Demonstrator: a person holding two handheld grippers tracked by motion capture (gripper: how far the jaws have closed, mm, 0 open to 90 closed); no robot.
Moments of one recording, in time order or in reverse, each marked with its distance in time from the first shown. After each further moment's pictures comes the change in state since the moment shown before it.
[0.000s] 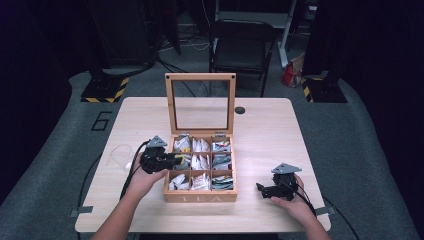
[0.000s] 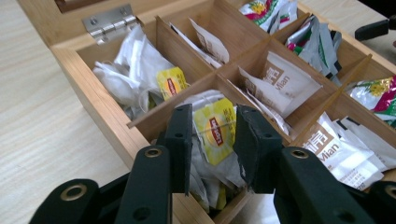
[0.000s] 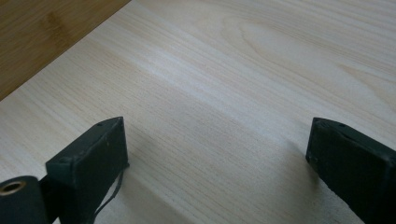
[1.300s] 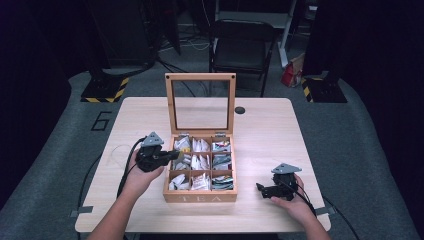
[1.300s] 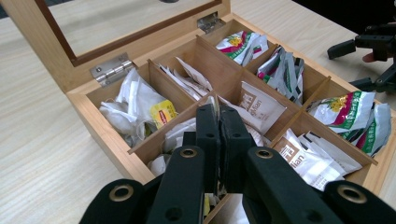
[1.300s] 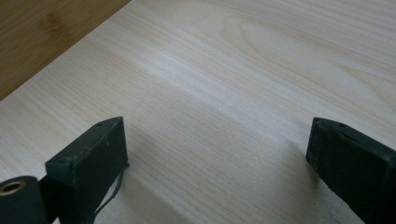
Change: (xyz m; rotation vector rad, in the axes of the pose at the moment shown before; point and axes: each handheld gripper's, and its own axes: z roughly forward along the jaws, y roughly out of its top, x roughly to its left) left arm -0.010 0.018 -0.030 -0.067 -0.009 0.071; right arm 0.000 0.000 0.000 0.001 0.001 -0.001
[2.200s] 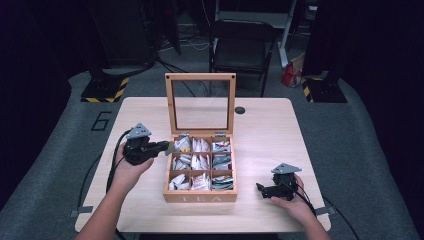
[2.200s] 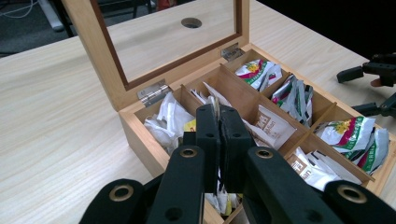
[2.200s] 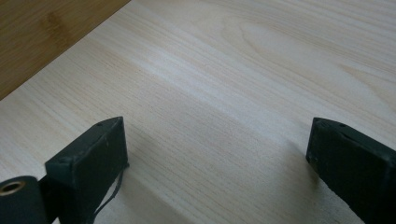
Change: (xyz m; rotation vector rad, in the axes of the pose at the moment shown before) left arm 0.014 0.019 -0.036 -0.053 0.067 -0.006; right arm 0.000 0.000 0.000 -0.002 -0.006 0.002
